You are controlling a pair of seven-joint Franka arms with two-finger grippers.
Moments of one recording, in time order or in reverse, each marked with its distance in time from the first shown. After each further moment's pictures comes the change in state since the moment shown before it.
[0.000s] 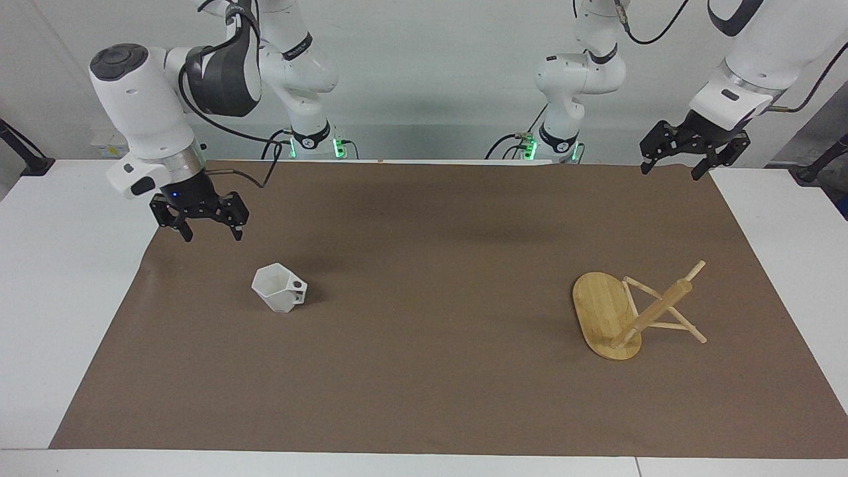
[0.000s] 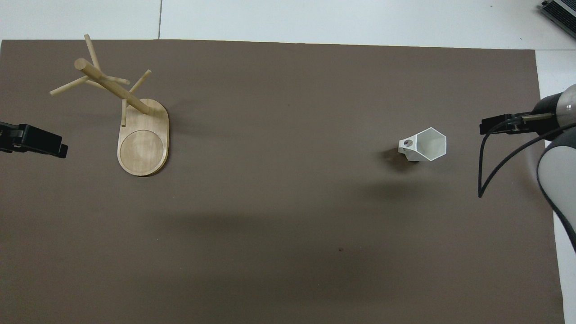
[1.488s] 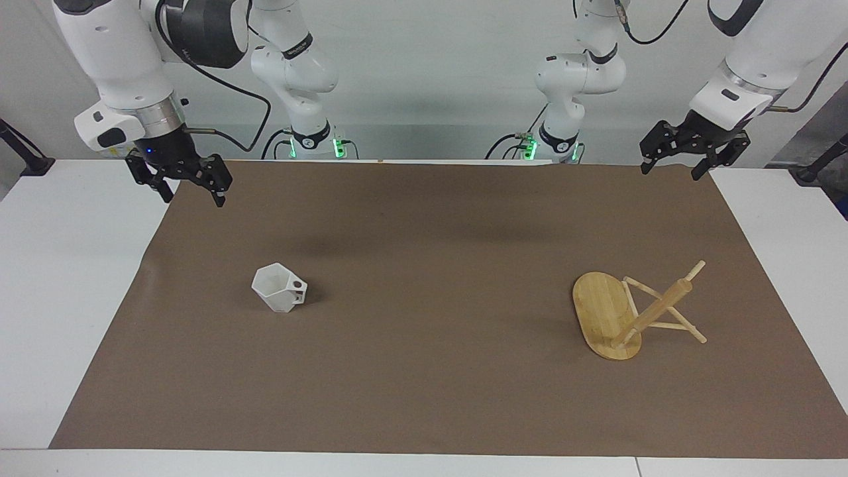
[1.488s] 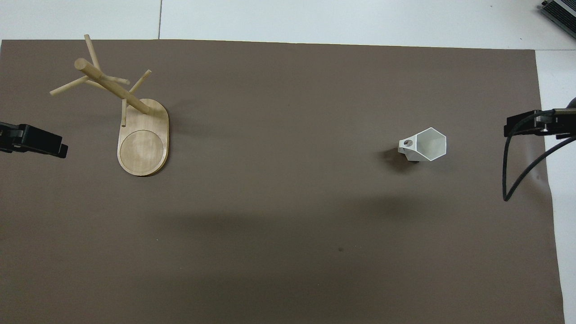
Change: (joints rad) left arm 0.000 0.000 0.000 0.000 0.000 0.000 0.000; right arm 0.000 -0.057 0.001 0.186 -0.041 -0.279 0.100
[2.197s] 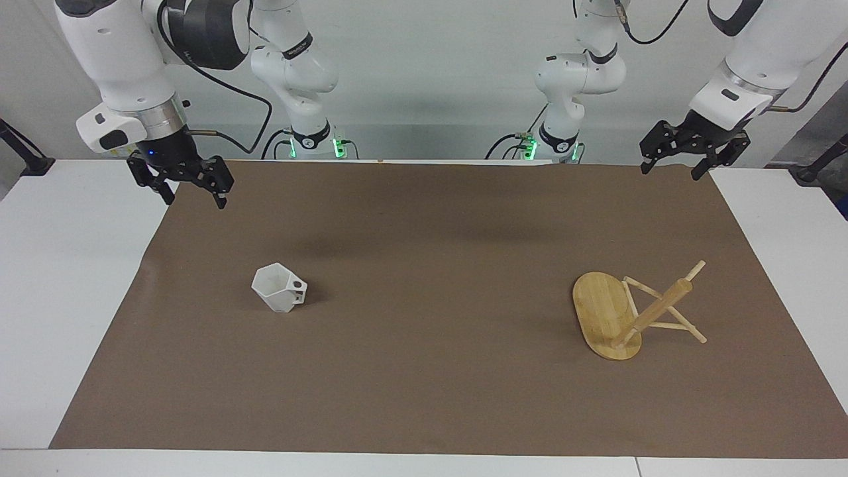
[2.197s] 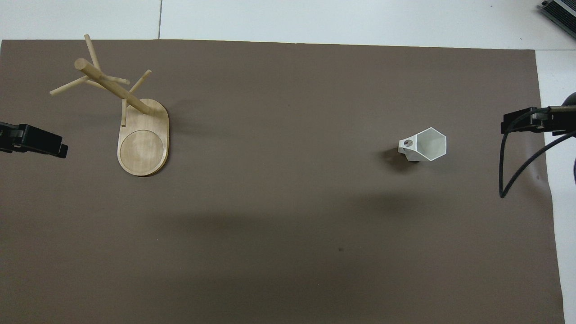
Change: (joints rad) left arm 0.000 0.000 0.000 0.000 0.000 0.000 0.000; right arm 0.000 0.005 0.005 0.000 0.000 0.002 0.000
